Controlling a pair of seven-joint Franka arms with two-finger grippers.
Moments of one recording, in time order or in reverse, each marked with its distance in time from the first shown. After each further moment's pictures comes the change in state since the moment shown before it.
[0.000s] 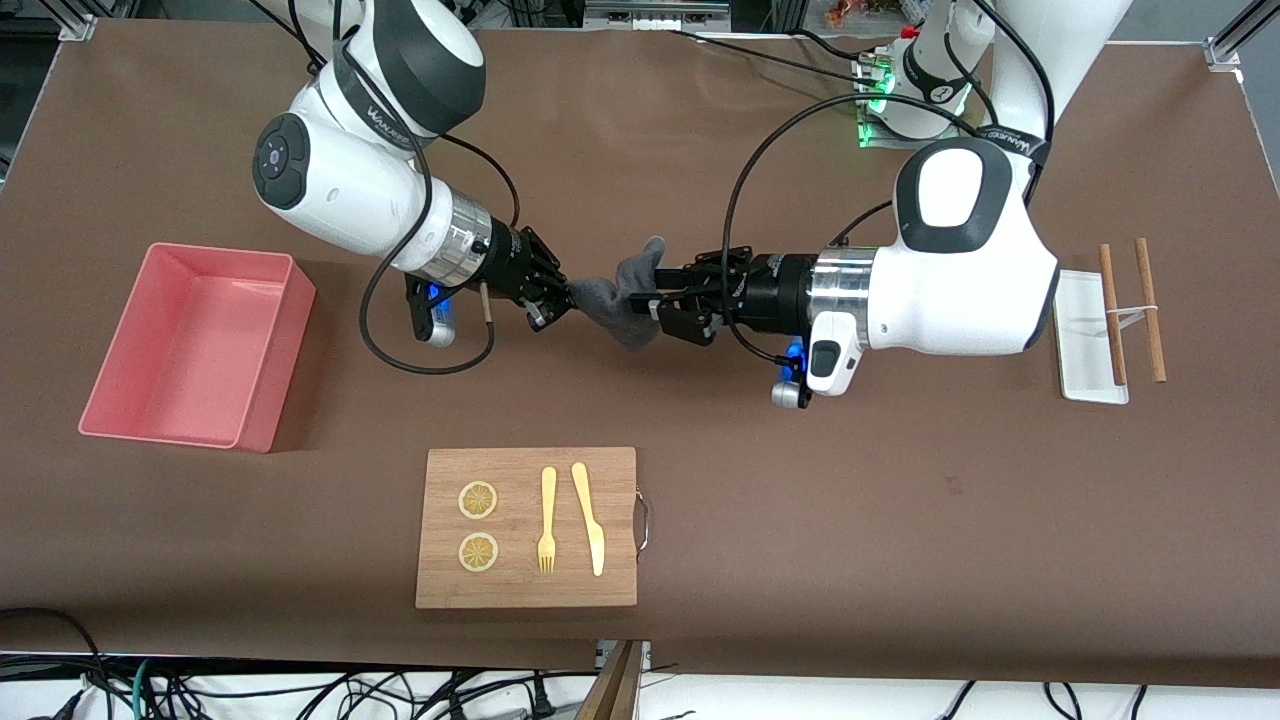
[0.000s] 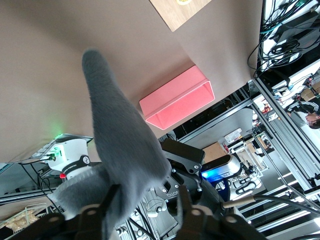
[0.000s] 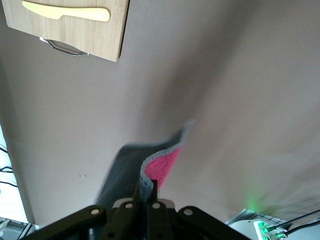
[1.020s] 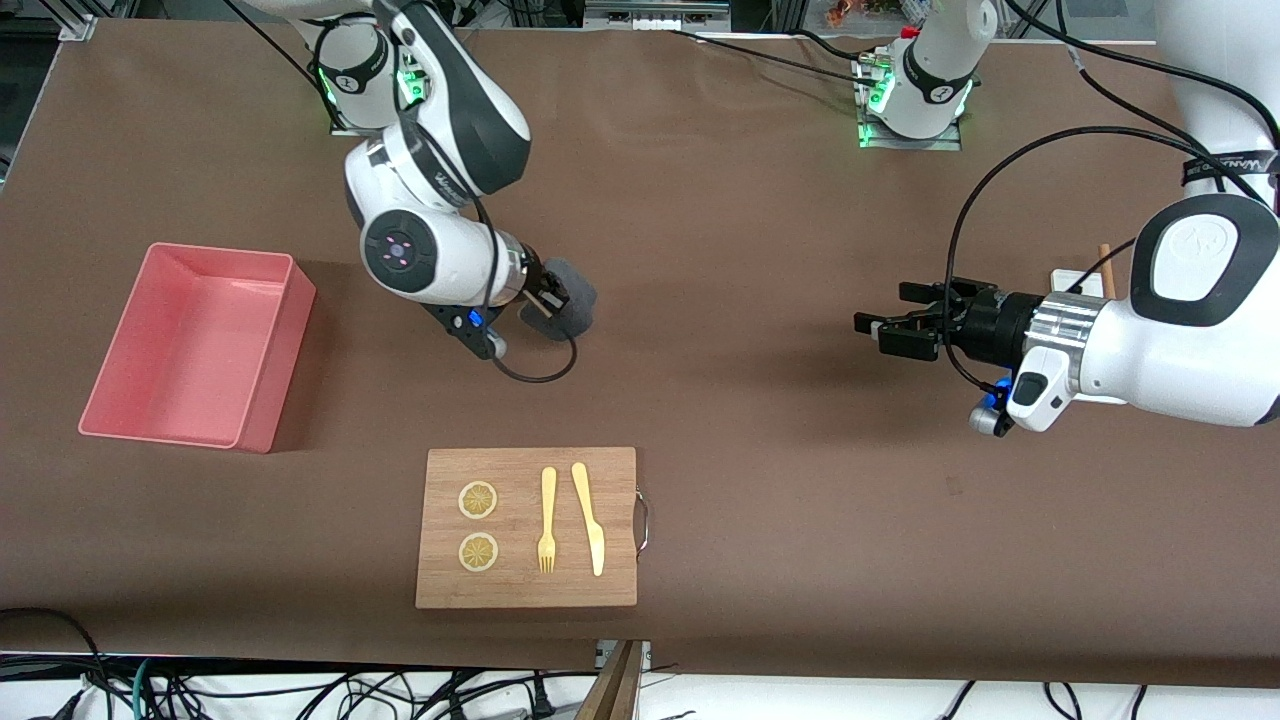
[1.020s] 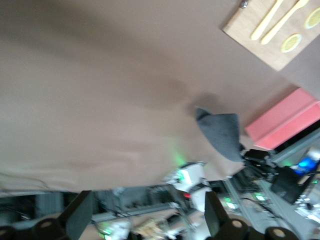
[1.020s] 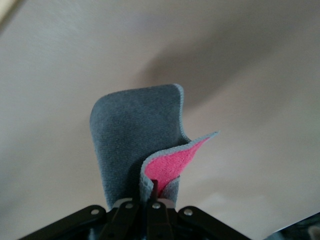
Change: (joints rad) left arm 0.325 0.000 0.009 0.000 0.457 -0.523 0.400; right arm 0.035 0.134 0.000 -0.008 -0.231 -0.310 -0.393
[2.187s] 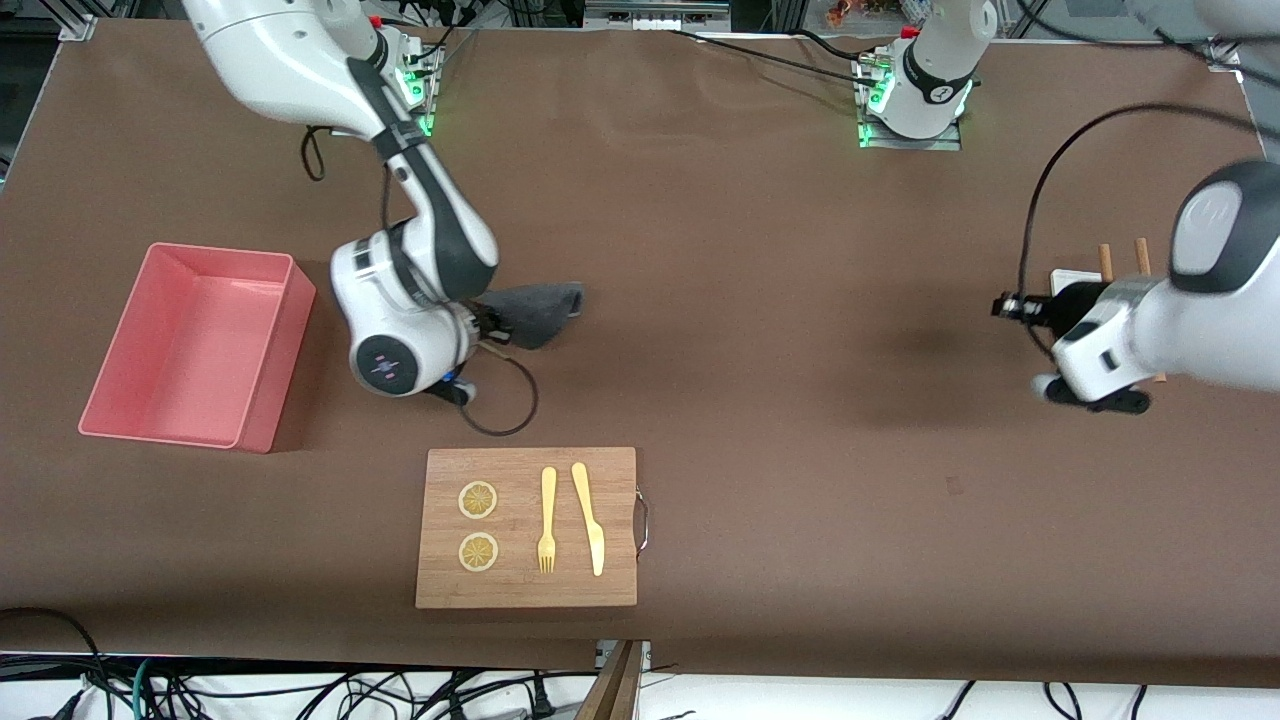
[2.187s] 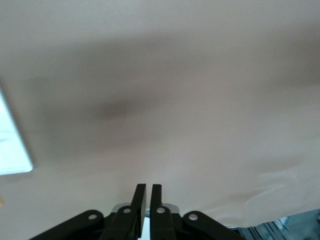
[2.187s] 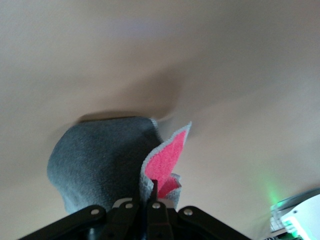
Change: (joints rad) left arm 0.086 -0.182 -0.021 -0.134 0.527 -0.020 0.580; right arm -0.167 0.157 -0.034 -0.013 -0.084 -0.072 -0.406
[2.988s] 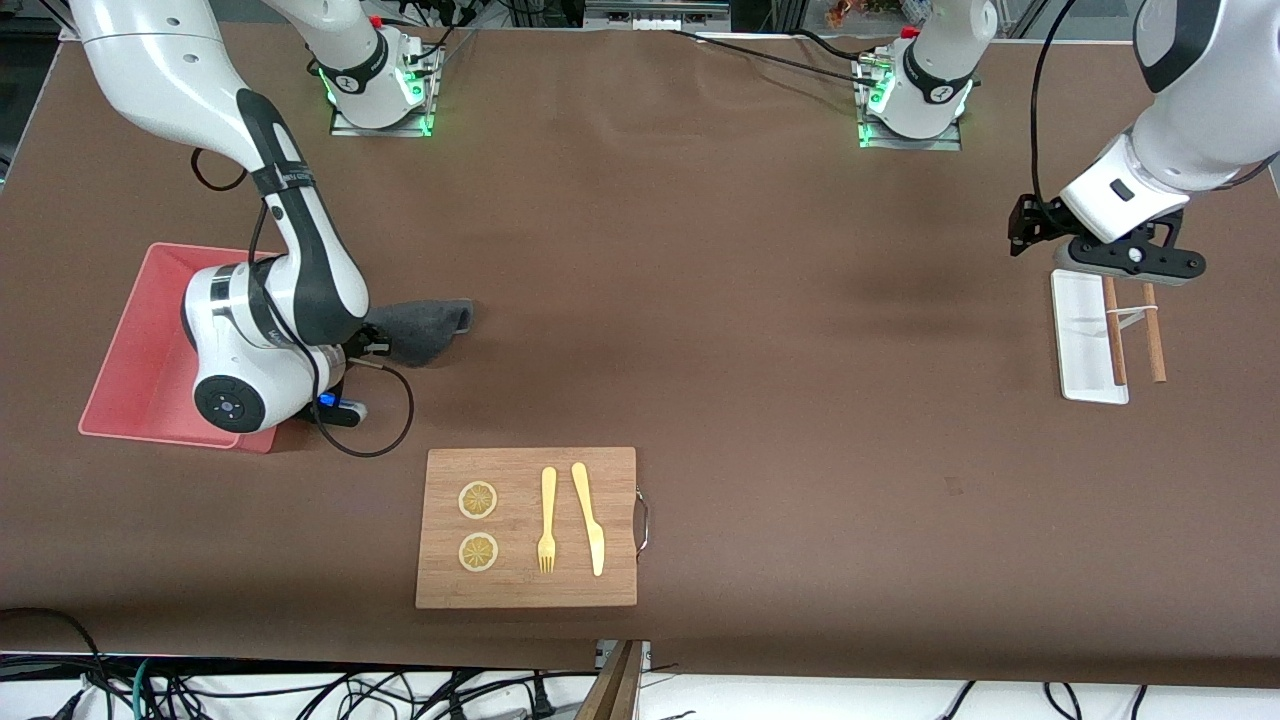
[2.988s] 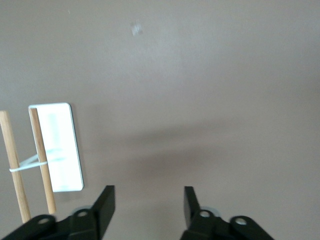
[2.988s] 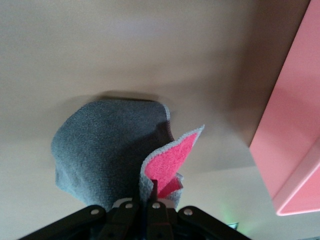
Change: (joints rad) left arm 0.006 -0.448 0.007 -0.496 0.060 0.414 0.067; right arm -0.192 -0.017 0.000 0.003 -0.202 -0.081 -0.423
